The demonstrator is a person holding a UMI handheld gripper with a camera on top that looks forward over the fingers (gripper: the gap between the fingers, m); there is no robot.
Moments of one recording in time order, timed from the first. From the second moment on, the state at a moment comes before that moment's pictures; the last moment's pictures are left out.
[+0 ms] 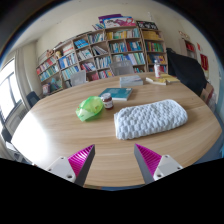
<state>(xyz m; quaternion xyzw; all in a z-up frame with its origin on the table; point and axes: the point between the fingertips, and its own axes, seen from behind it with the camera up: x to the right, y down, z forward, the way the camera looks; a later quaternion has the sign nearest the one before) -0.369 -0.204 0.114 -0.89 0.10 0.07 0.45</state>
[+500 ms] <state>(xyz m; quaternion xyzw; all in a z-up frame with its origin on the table) -0.345 -0.048 0.037 -0.90 0.00 0.02 0.44</state>
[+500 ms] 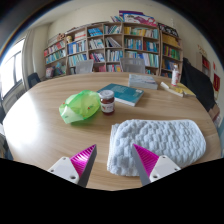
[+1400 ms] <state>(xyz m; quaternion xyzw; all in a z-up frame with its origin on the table) -0.141 -0.013 0.166 -0.86 0.13 0.10 0.49</state>
